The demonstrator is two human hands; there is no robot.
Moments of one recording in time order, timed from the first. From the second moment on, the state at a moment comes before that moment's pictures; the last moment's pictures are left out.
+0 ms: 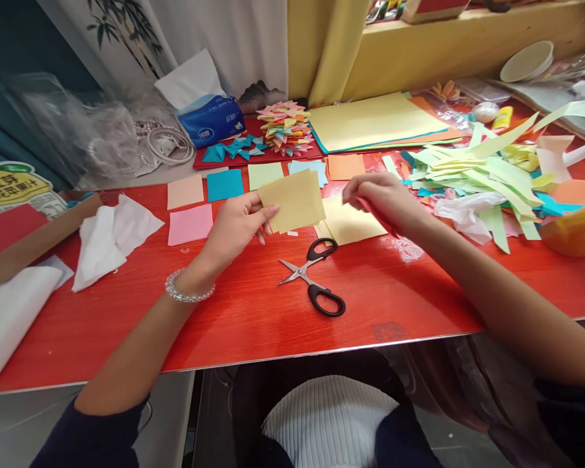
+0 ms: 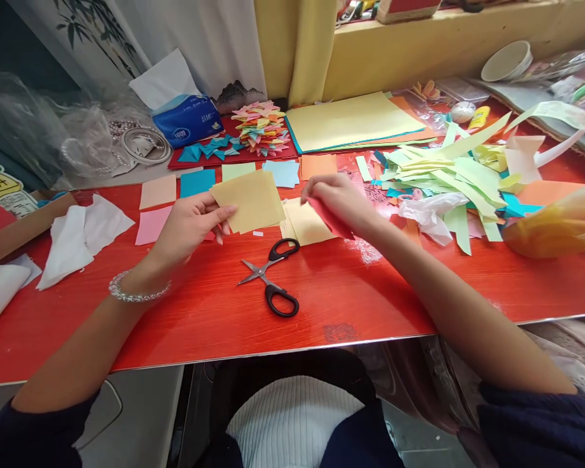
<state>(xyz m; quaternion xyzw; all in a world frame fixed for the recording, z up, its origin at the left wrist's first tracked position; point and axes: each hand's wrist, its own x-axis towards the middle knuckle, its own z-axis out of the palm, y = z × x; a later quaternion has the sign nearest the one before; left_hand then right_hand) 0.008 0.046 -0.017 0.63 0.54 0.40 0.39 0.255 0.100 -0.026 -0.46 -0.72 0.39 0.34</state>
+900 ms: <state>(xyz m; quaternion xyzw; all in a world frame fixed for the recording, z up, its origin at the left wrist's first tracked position) 0.010 0.041 -0.033 0.81 0.50 0.29 0.09 0.222 0.070 -0.034 -0.45 -0.87 0.14 0.15</state>
